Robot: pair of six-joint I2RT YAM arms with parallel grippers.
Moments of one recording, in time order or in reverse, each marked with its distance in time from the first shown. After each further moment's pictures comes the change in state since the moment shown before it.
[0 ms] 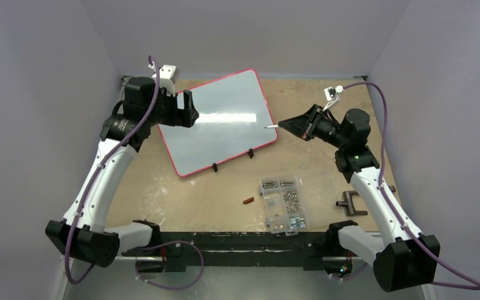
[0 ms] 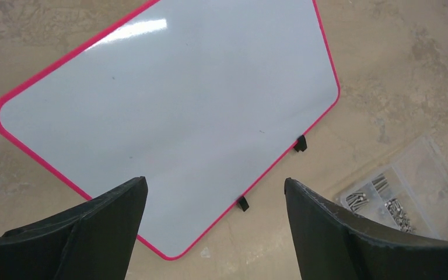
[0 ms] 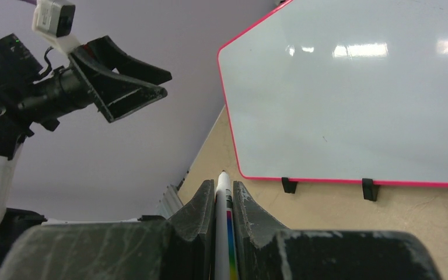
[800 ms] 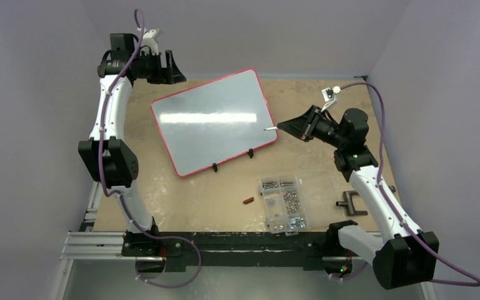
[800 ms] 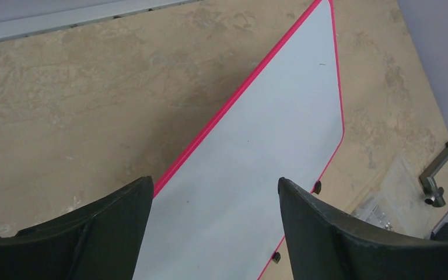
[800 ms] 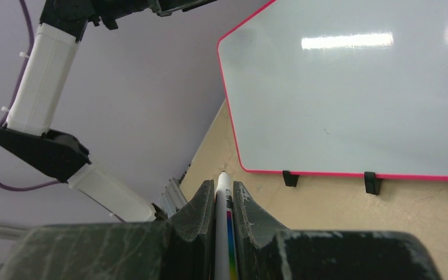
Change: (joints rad) left arm 0.356 0.712 0.679 -0.114 0.492 0.123; right arm 0.000 0.019 -0.006 -0.001 -0.027 -0.002
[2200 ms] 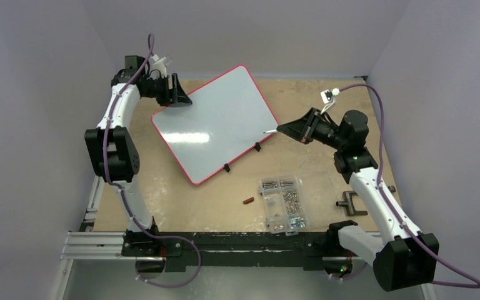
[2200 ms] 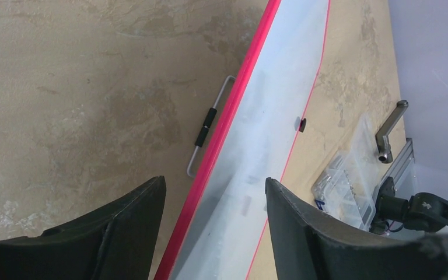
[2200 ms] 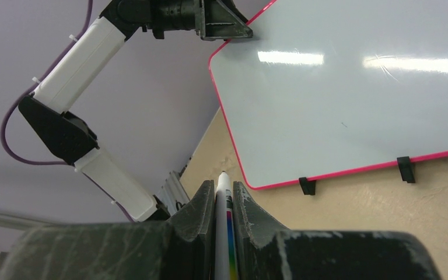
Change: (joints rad) left arm 0.011 0.114 -0.194 0.016 0.179 -0.003; right arm 0.000 -0.013 -0.020 0.015 -0.027 -0.006
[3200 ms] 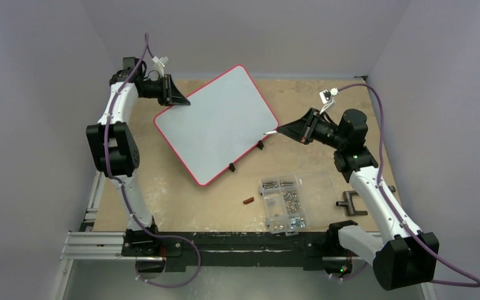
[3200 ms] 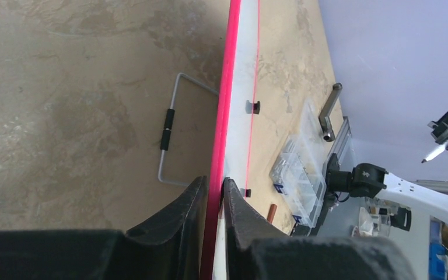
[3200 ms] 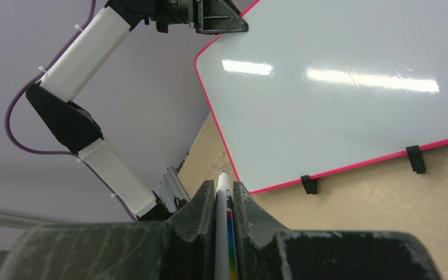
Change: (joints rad) left arm 0.038 0.089 0.071 -0.064 0.235 0.018; right arm 0.000 0.006 0.014 -0.052 -0.003 -0.029
